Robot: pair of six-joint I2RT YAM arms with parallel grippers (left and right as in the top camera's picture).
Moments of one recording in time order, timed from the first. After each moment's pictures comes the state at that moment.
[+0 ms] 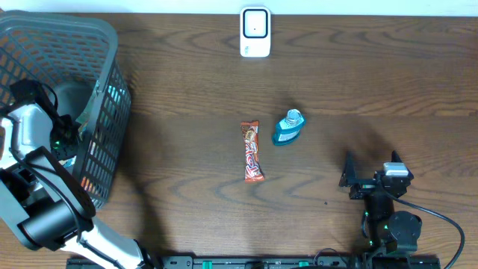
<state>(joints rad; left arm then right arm) 0.56 1.90 1.32 -0.89 -0.09 -1.38 -0.03 0.01 0.01 -0.07 -0.03 0.01</state>
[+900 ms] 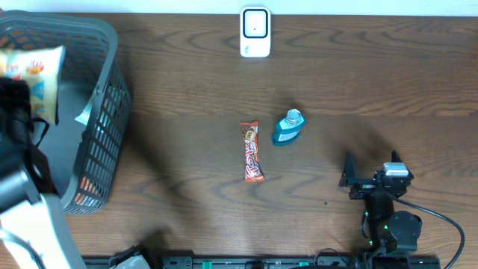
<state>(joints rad) 0.50 1.08 1.32 -0.53 0.04 -0.97 -0.03 0.01 0.01 -0.07 -0.03 0.01</state>
